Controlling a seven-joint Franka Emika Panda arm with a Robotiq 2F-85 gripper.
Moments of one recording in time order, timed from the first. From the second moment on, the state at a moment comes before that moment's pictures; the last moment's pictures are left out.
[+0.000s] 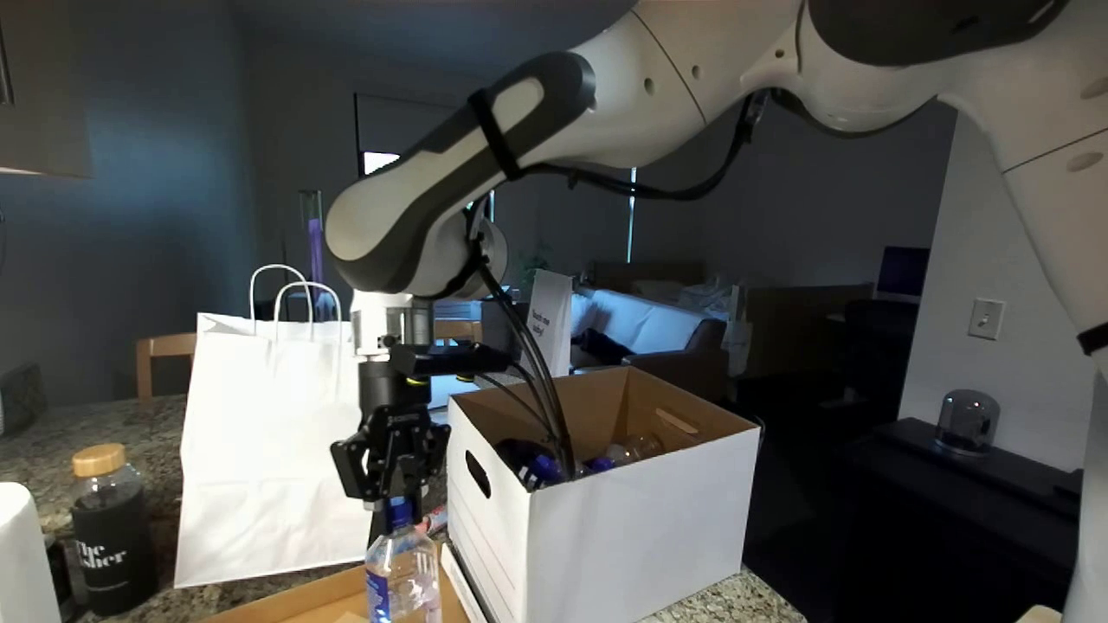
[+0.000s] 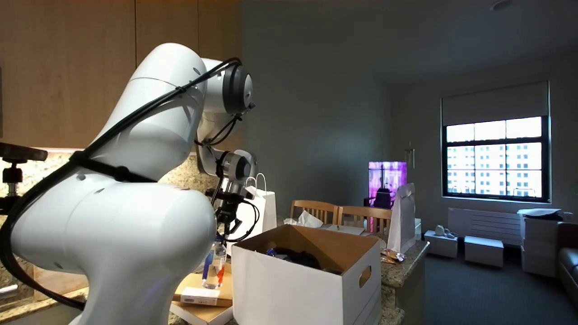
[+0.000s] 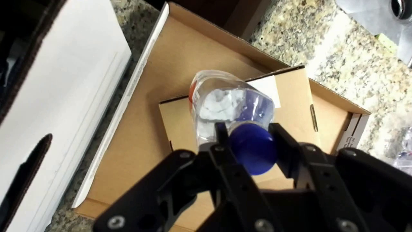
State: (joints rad) arm 0.40 0.45 0.28 -1.79 0.13 2.02 0.09
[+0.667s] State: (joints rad) arm 0.50 0.49 0.28 -1.69 -0.04 2.21 0.15
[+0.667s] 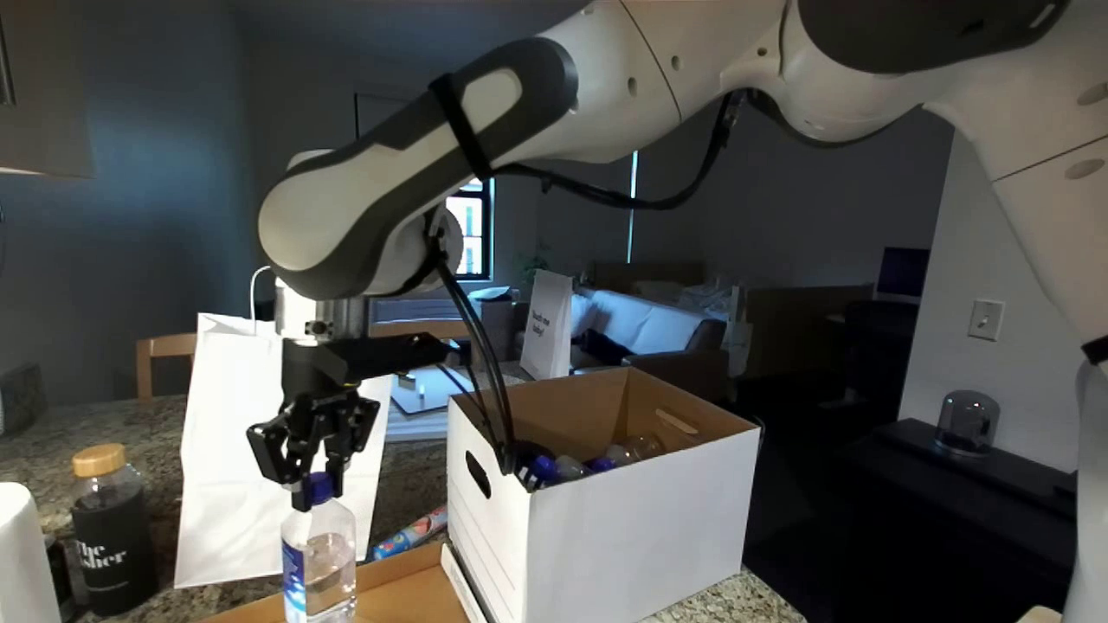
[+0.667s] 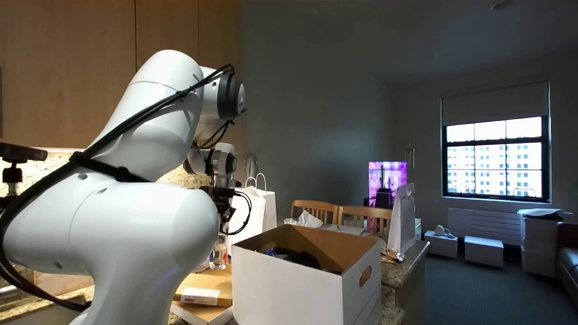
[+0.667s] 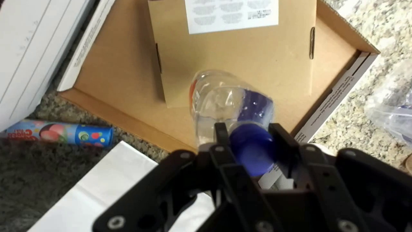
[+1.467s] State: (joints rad) arm 0.61 0.61 0.27 -1.55 -0.08 2.27 0.15
